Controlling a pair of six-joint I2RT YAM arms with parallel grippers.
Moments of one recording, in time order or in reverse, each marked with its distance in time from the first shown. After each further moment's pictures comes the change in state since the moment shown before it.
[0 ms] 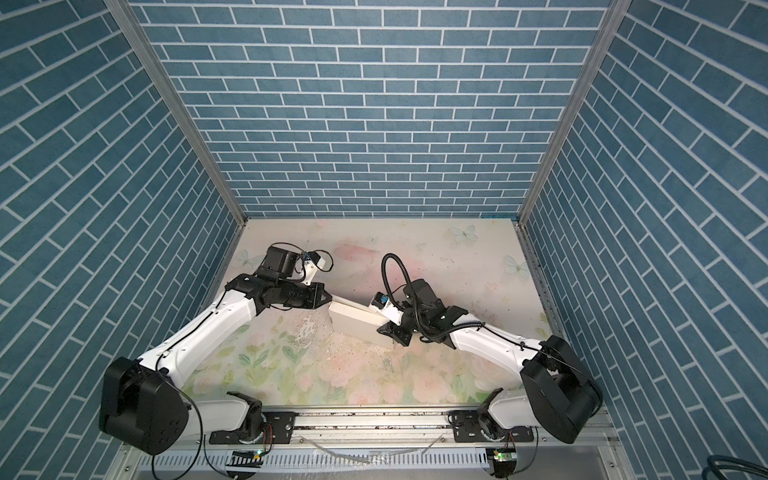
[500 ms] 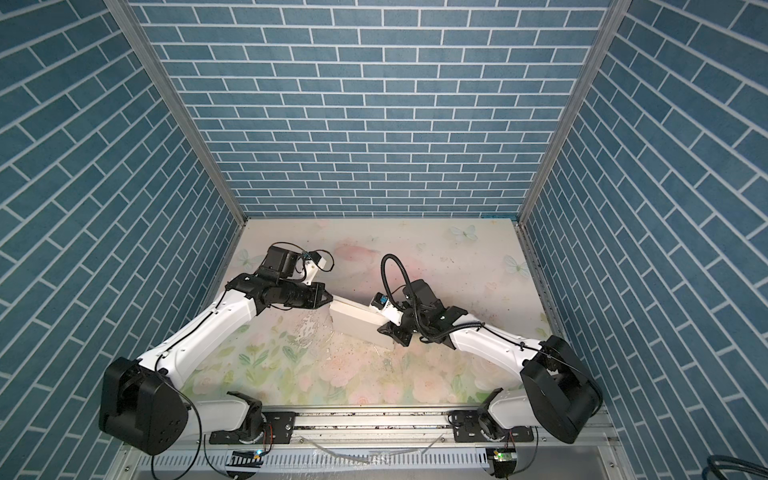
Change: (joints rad) left arm -0.006 -0.001 0.002 -0.002 0.000 -0.004; right arm 0.005 0.000 -0.001 0.000 0.016 0.000
